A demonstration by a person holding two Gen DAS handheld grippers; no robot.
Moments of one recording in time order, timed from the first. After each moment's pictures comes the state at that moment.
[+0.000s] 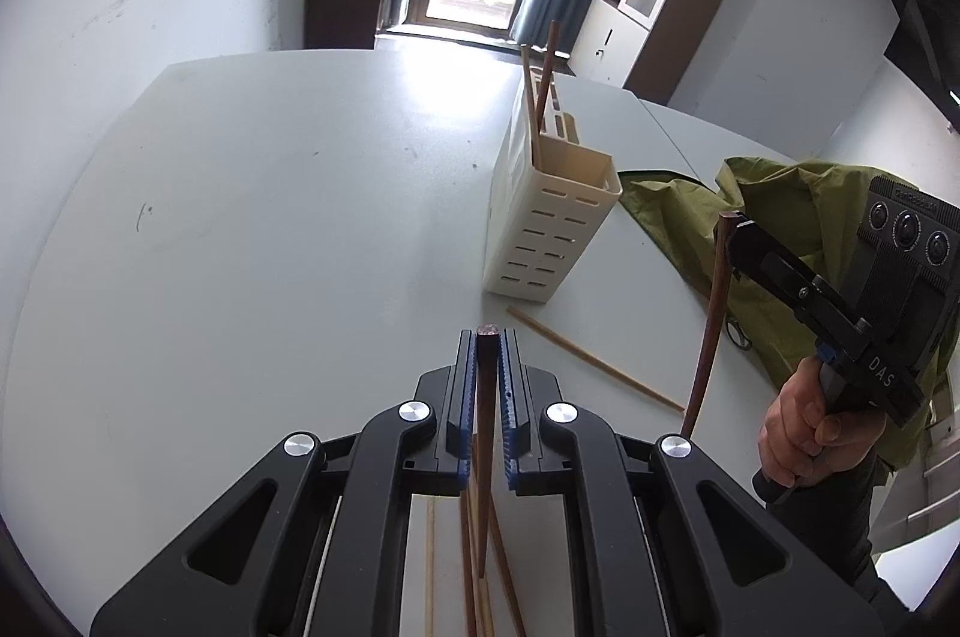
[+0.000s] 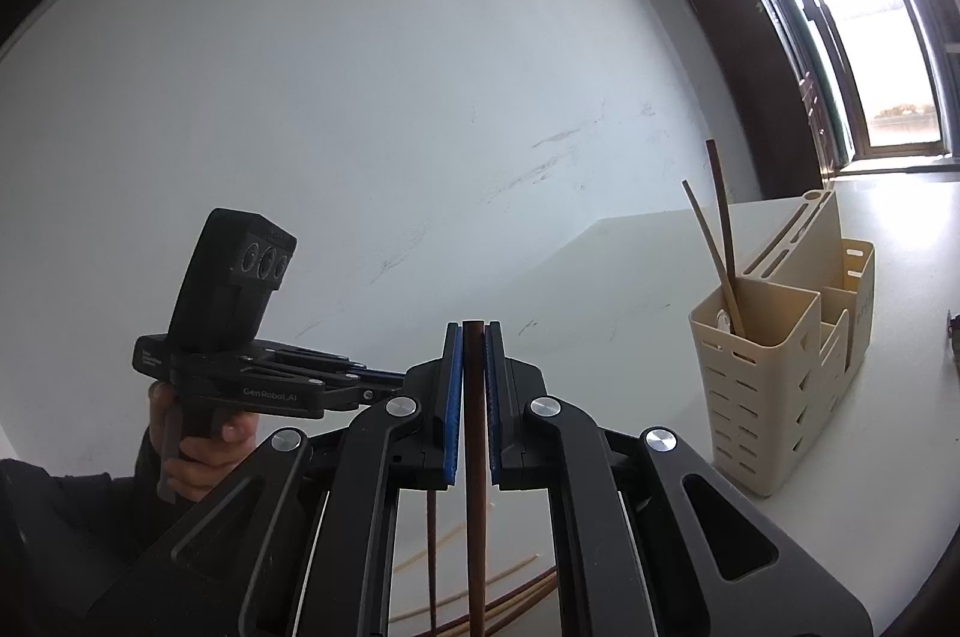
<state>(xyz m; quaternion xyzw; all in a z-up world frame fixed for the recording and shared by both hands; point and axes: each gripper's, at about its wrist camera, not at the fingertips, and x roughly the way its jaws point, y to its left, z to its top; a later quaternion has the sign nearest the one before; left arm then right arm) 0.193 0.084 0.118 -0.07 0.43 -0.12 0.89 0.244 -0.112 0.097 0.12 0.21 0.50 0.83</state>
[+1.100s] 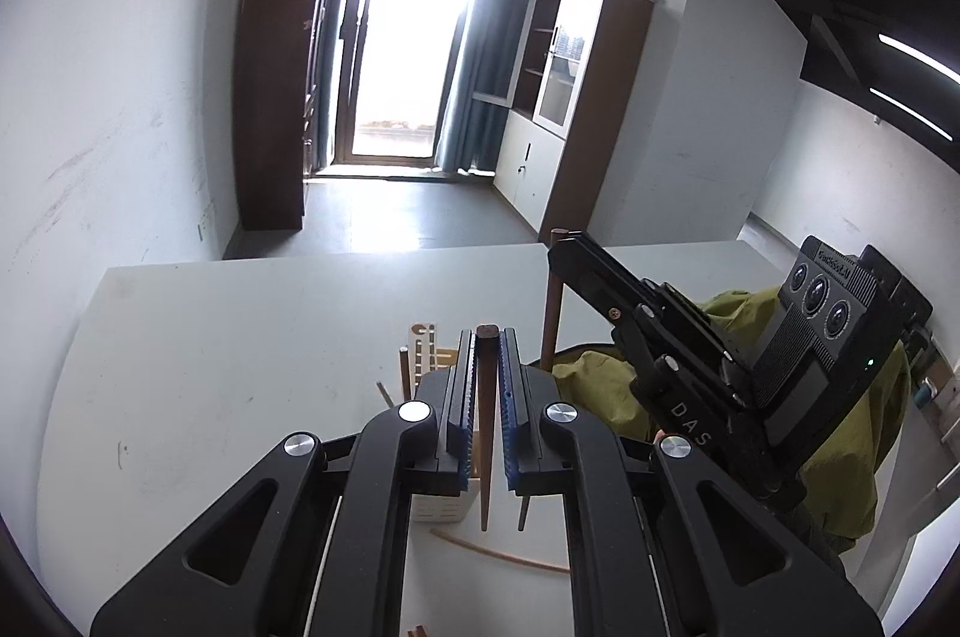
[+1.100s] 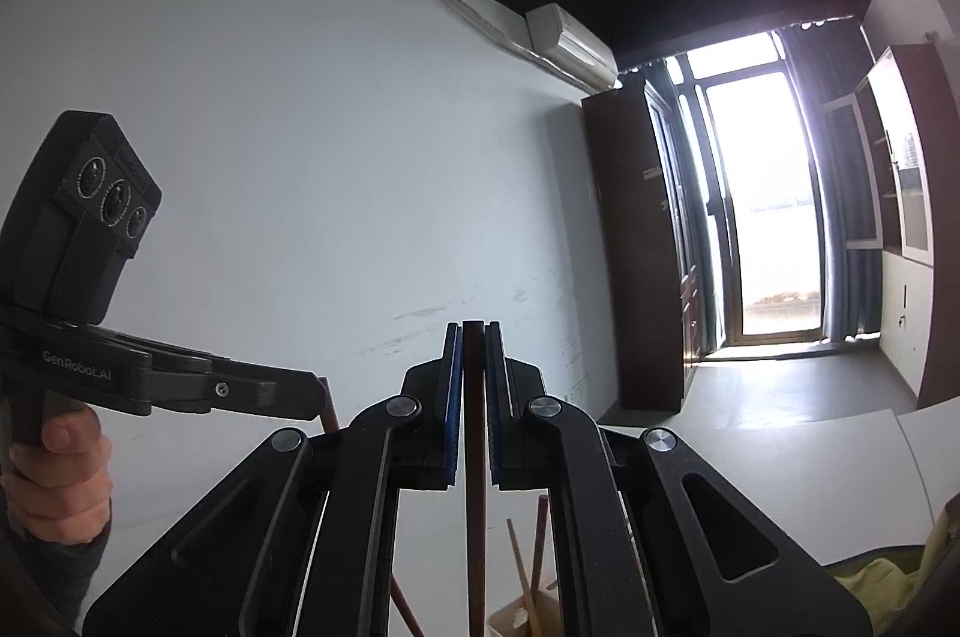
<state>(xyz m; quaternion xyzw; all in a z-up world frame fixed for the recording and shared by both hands) 0.282 0.001 0.282 -0.04 0.28 -0.20 0.94 0.343 -0.115 0.201 0.06 0.01 0.33 0.94</state>
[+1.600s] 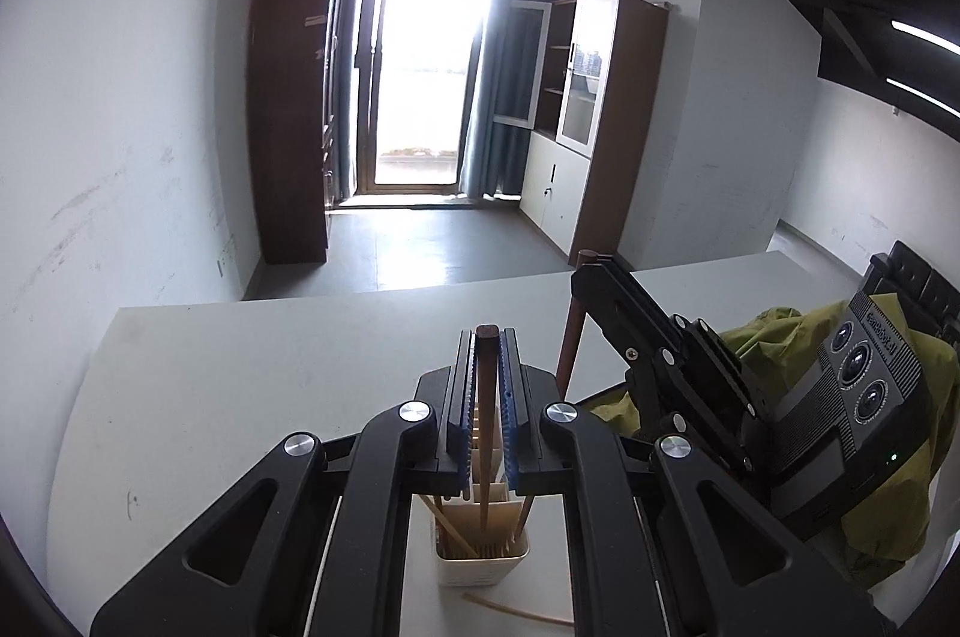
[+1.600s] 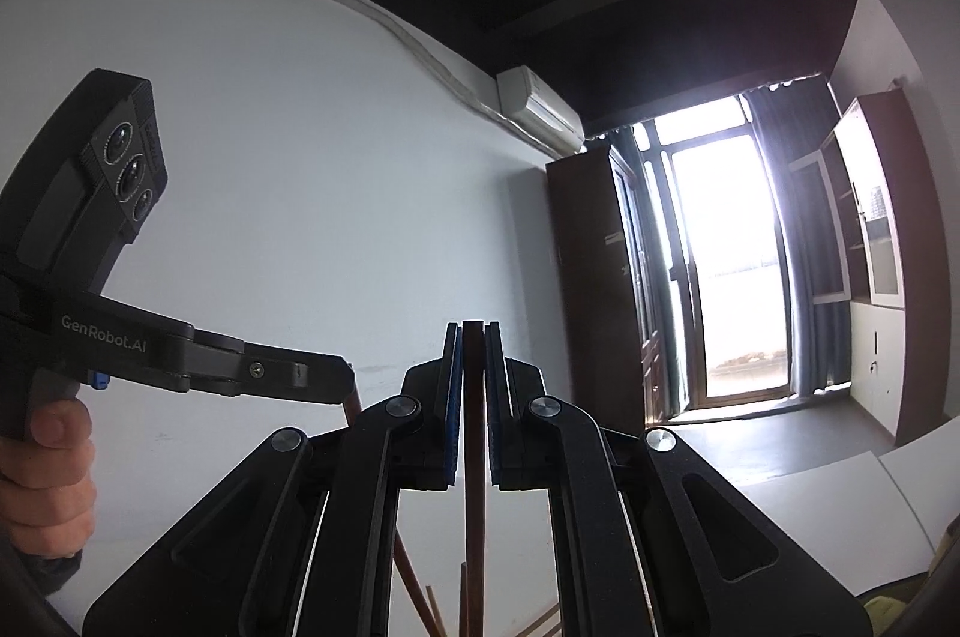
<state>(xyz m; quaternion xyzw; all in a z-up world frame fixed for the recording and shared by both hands) 0.339 -0.037 0.260 -0.01 0.26 -0.16 0.95 0.373 -0.120 0.178 0.06 -0.06 0.28 0.96</state>
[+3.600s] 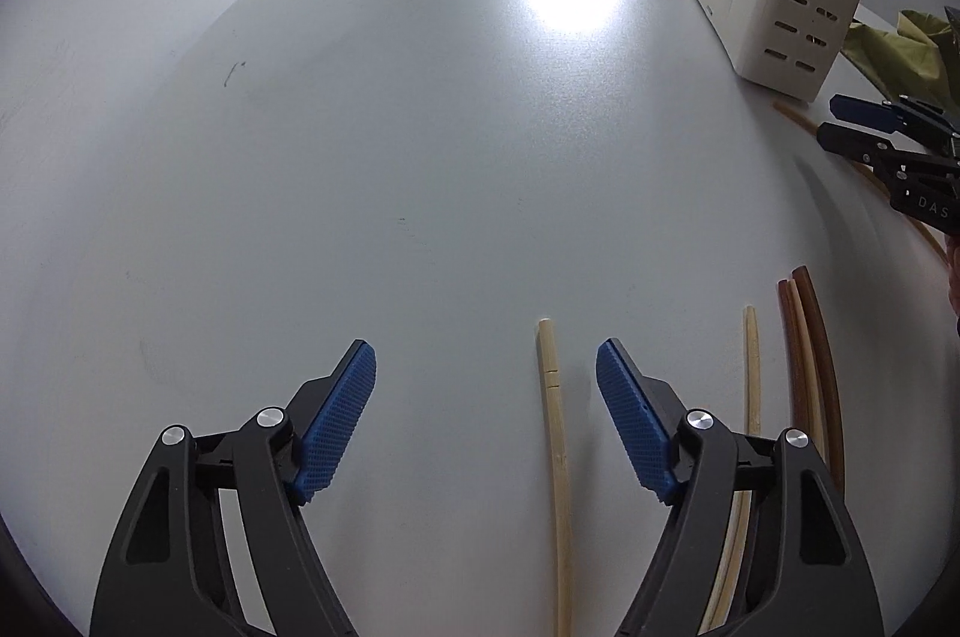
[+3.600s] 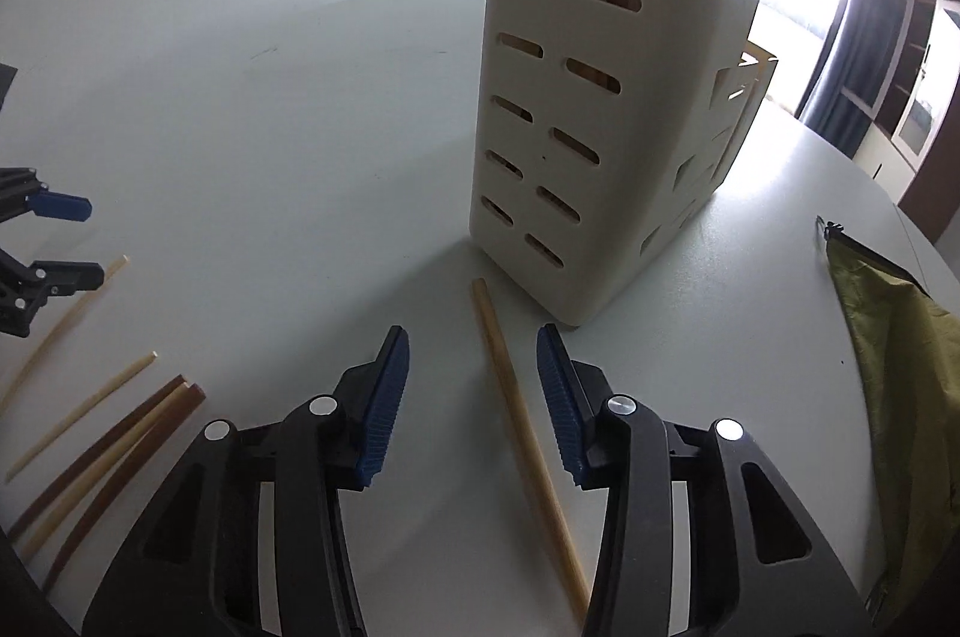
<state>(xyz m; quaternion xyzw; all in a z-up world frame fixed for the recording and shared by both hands) 0.216 0.131 -0.079 0.04 0.51 0.03 0.86 0.351 -0.057 -0.078 -0.17 0.38 0.26 0.87</state>
